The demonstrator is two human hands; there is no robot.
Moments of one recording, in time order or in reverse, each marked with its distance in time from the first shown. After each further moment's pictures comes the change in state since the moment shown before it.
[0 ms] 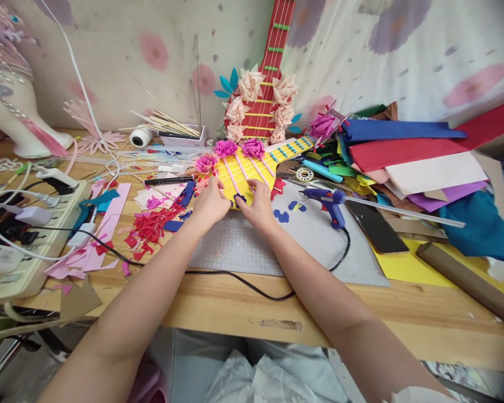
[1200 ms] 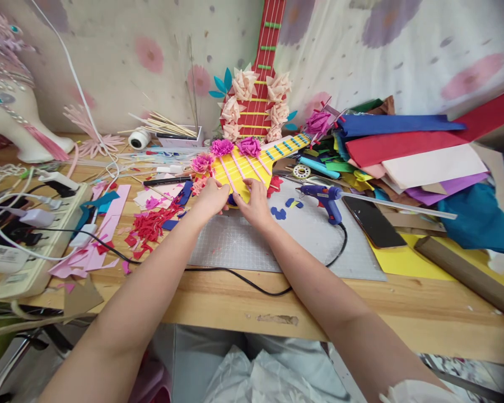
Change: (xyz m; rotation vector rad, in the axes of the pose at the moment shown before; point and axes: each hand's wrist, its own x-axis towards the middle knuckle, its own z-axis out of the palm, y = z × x) left_hand 0.009 0.013 0.007 -0.428 -0.103 -0.315; right_hand 0.001 0.001 -0.002 0.013 -0.013 -0.005
